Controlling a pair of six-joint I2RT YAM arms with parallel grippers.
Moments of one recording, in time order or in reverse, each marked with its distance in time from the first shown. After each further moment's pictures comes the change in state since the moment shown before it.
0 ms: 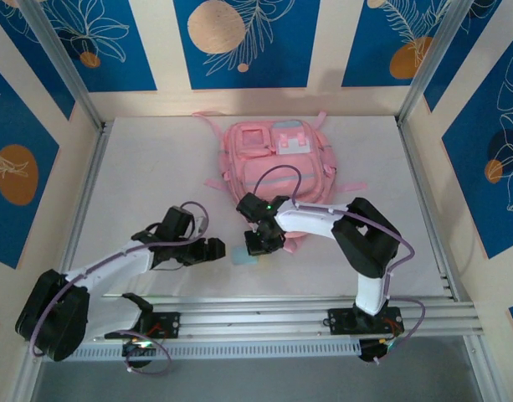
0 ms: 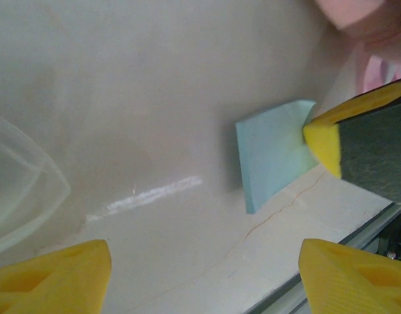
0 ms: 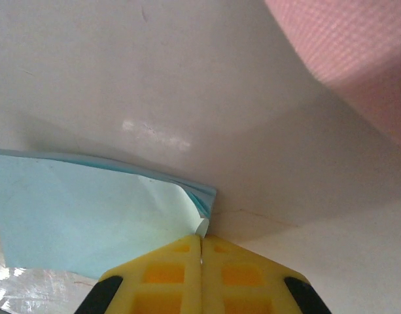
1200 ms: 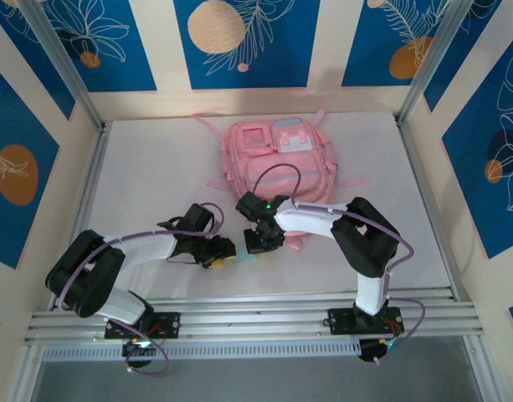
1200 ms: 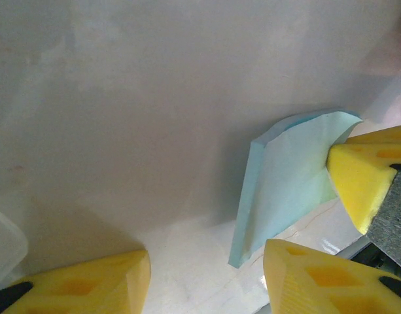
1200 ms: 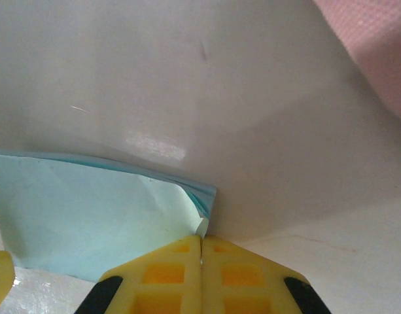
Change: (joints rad) left arm -0.091 0.313 0.093 0.129 0.051 -0.251; right arm 0.003 0.004 0.005 0.018 0.025 0.000
